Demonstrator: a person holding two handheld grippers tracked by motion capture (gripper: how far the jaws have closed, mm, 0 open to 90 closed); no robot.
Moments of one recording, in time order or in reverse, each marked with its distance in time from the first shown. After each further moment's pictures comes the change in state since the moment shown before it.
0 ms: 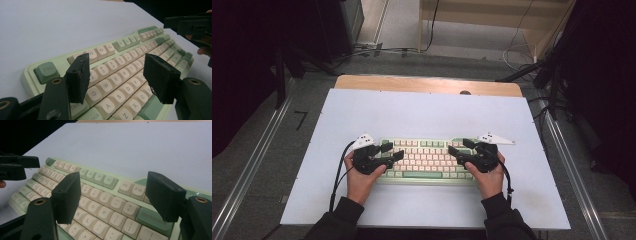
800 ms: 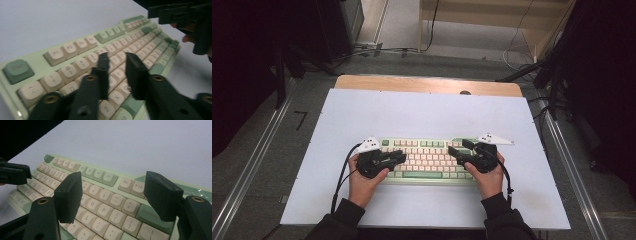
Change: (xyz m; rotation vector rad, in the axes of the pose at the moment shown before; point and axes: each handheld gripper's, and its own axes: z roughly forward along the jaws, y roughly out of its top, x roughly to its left) left arm -0.015 -0.002 0.003 0.075 -0.096 0.074; right arm 0.001 -0.002 0.002 0.019 -0.003 0.000
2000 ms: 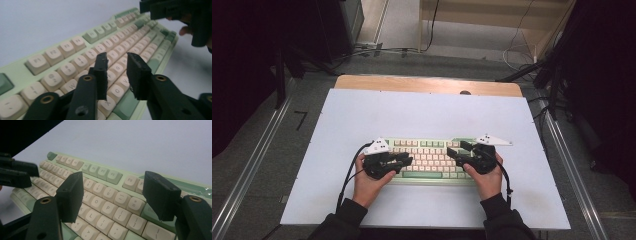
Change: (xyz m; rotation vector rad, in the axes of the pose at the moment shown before) left arm -0.006 0.005 0.008 0.000 0.031 0.042; right arm 0.003 -0.002 0.001 0.009 0.015 -0.010
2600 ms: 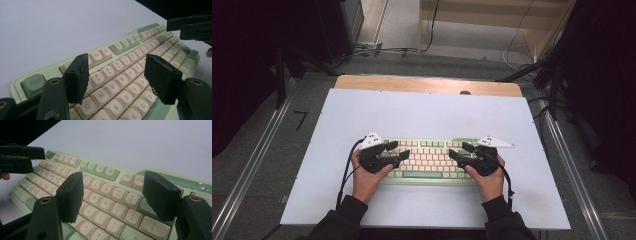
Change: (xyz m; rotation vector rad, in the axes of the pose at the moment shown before) left arm 0.015 0.002 0.002 -0.057 0.089 -0.063; right arm -0.001 -0.004 -0.005 0.000 -0.016 0.007
